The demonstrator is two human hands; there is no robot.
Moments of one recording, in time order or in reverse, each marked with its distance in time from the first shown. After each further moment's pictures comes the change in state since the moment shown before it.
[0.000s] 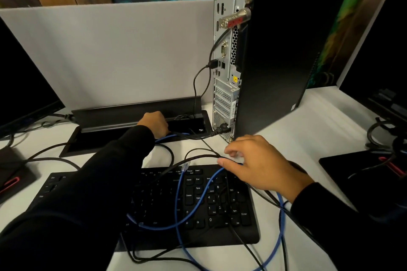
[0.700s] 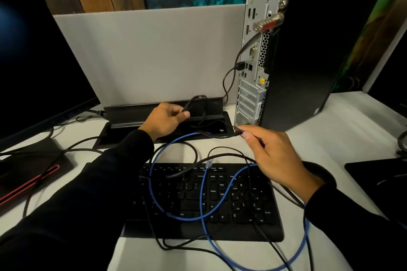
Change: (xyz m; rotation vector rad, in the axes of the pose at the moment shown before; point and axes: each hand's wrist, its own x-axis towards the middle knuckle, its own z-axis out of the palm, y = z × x) left_hand -0.023 -0.042 -0.010 -0.595 0.192 0.293; right_hand 0.011 -0.017 0.012 0.320 0.361 -0.106
